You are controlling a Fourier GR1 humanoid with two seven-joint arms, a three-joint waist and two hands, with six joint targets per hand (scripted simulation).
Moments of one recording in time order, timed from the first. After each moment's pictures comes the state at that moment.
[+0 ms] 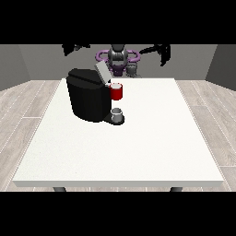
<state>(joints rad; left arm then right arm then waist) -0.68 0.12 0.37 -0.68 -0.32 -0.24 -0.24 -0.12 -0.15 -0.07 -1.44 -0.08 -0.04 -0.02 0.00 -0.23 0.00</state>
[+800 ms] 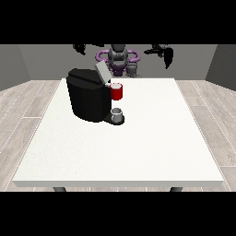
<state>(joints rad) -0.49 0.02 0.31 -0.91 -0.15 -0.31 -0.20 -0.27 -0.18 -0.03 -1.42 -0.04 0.01 0.03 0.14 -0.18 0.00</state>
